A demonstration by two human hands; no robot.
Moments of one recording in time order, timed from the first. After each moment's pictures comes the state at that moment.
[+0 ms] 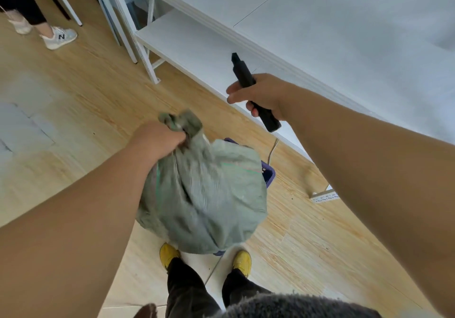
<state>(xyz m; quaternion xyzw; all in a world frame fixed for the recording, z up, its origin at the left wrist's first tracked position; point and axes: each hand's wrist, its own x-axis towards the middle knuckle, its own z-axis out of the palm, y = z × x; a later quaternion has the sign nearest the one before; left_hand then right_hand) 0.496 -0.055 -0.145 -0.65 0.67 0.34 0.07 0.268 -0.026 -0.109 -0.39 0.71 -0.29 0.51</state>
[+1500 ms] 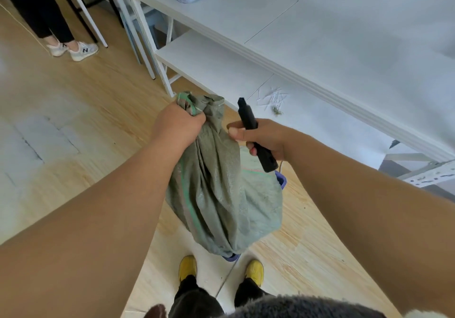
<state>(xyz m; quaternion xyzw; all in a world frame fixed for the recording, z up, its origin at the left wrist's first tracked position) 0.487 -0.038 -0.099 -0.64 0.69 0.30 -0.14 0.311 0.036 -0.126 -0.34 0.62 -0.34 0.62</state>
